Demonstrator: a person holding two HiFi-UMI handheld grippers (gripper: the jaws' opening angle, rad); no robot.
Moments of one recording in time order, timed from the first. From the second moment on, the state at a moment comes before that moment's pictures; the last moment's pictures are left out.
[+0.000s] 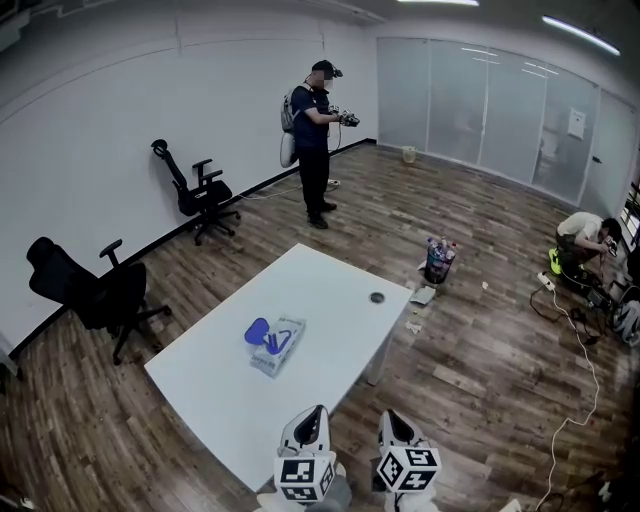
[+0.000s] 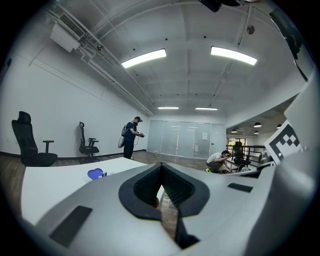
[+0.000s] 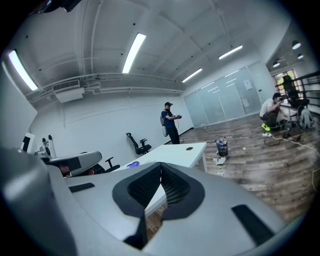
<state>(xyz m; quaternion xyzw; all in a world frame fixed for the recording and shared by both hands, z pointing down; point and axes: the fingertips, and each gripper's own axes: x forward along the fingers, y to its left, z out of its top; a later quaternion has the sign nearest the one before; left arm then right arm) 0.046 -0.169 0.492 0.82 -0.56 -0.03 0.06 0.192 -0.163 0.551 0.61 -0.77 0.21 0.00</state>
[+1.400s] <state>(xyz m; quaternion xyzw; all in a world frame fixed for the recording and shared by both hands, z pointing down) 0.003 -0.354 0.488 0.79 -0.61 -0.03 0.08 0.148 -0.363 0.540 0.56 -0.80 0.22 0.03</state>
